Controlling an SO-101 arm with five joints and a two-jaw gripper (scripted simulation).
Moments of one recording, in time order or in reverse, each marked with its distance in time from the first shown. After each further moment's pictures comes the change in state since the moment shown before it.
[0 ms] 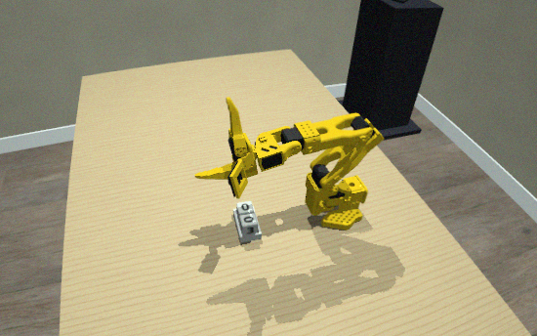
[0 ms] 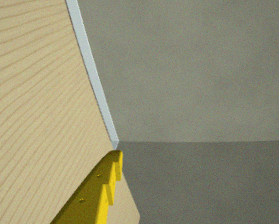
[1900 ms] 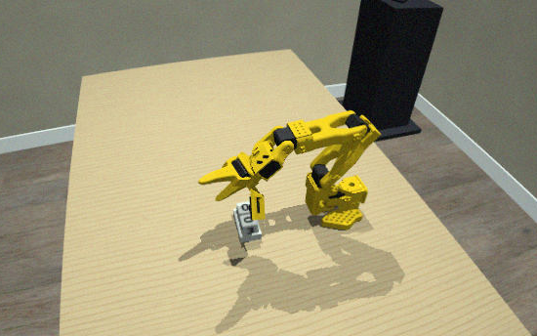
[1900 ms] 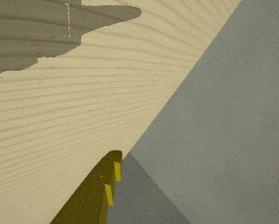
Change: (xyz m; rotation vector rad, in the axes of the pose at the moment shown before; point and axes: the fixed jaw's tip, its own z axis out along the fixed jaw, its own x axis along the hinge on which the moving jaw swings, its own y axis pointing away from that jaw) arm 0.025 0.076 -0.016 -0.564 -0.063 -0.655
